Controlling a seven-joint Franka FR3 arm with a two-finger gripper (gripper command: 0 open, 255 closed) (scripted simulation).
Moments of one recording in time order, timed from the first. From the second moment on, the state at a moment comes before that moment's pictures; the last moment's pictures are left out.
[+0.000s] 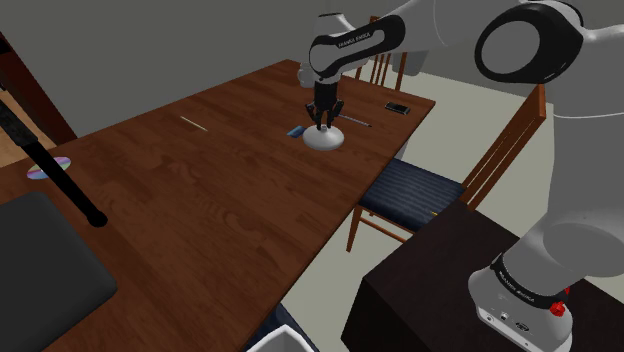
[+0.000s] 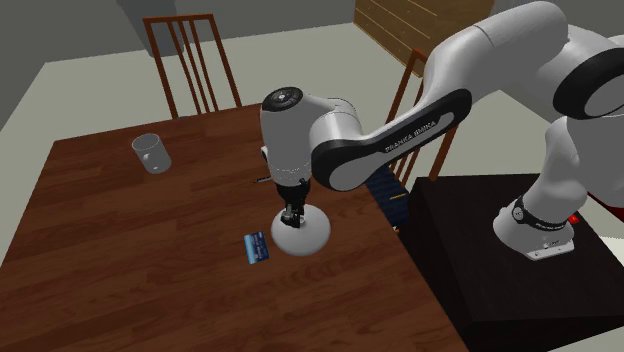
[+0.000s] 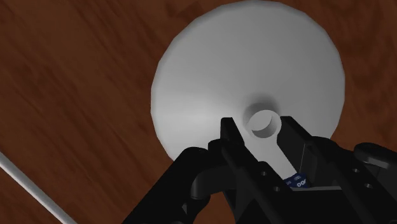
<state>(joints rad) -0.01 0.56 0.07 -1.49 -0.03 2.01 0.35</state>
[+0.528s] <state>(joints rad) -0.01 0.54 0.07 -1.47 -0.02 1.97 0.35</state>
